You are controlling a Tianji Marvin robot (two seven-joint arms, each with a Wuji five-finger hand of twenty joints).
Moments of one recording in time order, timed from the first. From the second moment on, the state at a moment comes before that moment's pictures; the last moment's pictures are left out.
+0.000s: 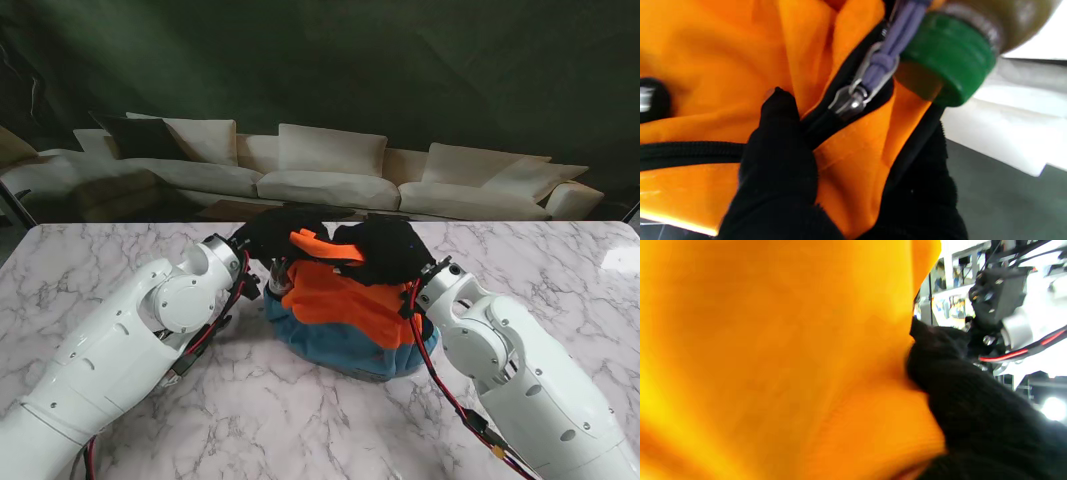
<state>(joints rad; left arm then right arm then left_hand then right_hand) 1.11 -1.11 -0.95 -1.46 0.53 -0.22 -0.07 -1.39 -1.09 1.16 -1.71 -0.85 -0.30 -0.06 1.09 -0.35 -0.04 -0.06 0.74 0.09 0.50 0.50 0.85 0.17 0.28 0.31 0.87 0.17 0.50 0.48 0.50 0.15 1.02 0.44 0.60 -0.55 0.88 -0.26 0.70 0.01 0.93 0.31 1.04 0.05 0.83 0.61 1.24 0.07 0.81 0.60 0.76 0.21 1.49 0.52</state>
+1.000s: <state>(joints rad) 1.13 -1.11 -1.01 -1.48 0.47 -0.26 -0.12 -1.66 -1.09 1.47 -1.81 -0.94 -0.47 -0.22 1.15 -0.35 0.08 -0.07 0.75 0.11 0.62 0.56 0.90 0.17 0.34 0.51 0.90 0.17 0.55 0.58 0.52 0.16 1.13 0.44 0.38 -0.34 0.84 -0.07 0.36 0.00 0.52 0.41 0.53 0.12 0.56 0.30 0.66 0.10 0.29 0.30 0.28 0.28 1.08 0.44</state>
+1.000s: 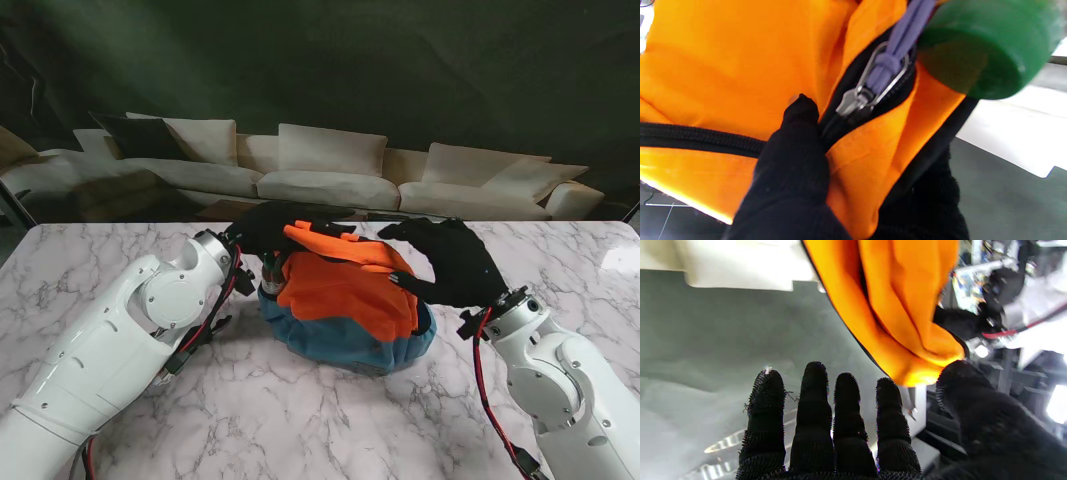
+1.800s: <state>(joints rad) 1.08 -1.11 -0.97 -1.48 0.38 -0.25 -0.16 -1.67 -1.06 1.41 -1.81 -0.68 -0.61 0.09 1.17 -0.35 0.08 -0.10 0.72 0.09 0.61 0.58 0.90 0.17 0.34 0.51 0.88 0.18 0.55 0.60 0.49 0.16 1.13 0.45 0.32 -0.34 0.70 -0.06 0.53 0.04 0.54 0.42 0.58 0.10 0.49 0.28 0.65 0.12 0.26 0.28 0.25 0.31 1.05 0.42</state>
